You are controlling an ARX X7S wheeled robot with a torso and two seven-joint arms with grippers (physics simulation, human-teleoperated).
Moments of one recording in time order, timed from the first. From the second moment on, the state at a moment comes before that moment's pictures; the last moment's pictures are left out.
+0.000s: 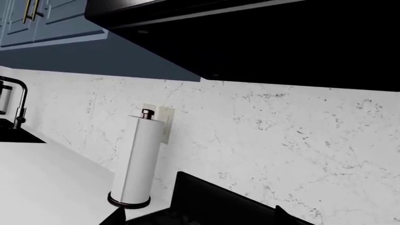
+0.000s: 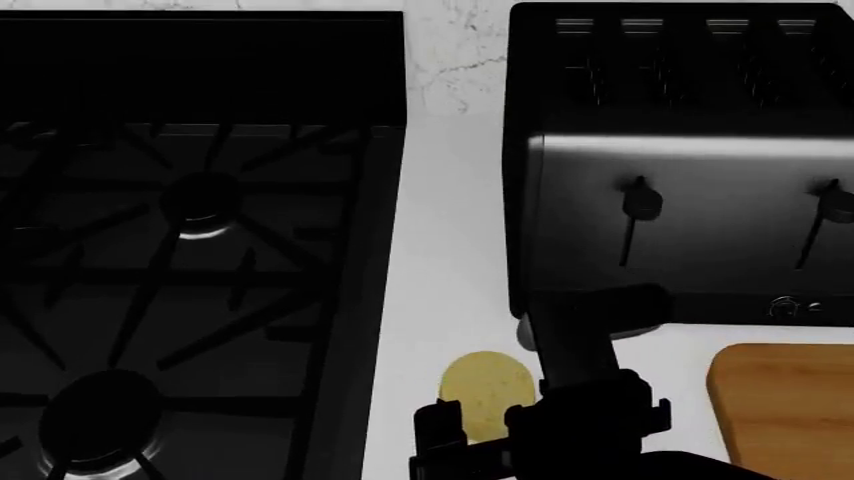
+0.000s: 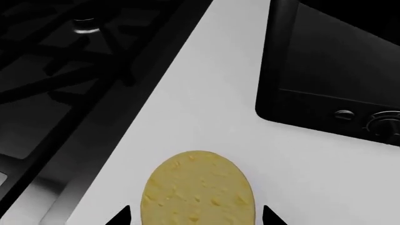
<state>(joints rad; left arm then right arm) -0.50 -0.22 -0.16 0.90 -0.24 -0.97 -0.67 0.65 0.37 -0.18 -0.22 0.89 1.28 0.26</state>
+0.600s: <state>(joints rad) -0.50 -0.22 -0.16 0.90 -0.26 -0.97 -0.68 0.64 0.37 -0.21 -0.18 0.87 1.23 0.24</state>
